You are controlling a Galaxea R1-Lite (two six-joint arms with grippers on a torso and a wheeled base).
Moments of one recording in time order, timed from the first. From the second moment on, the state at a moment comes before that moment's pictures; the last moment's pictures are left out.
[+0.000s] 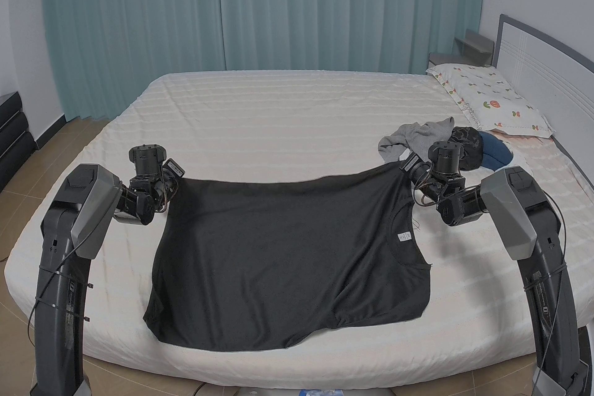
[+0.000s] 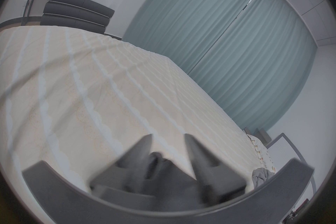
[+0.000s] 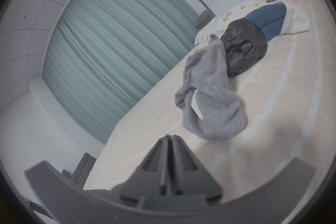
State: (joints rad) left arm 0.00 2.68 -1.78 -0.57 0.14 -0.77; right arm 0.15 2.73 -1.87 -0.69 -0.03 0.78
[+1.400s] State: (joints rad) left arm -0.09 2.12 -0.48 -0.96 -0.02 -0.92; right arm 0.14 2.16 -0.40 -1.35 0.17 0.94
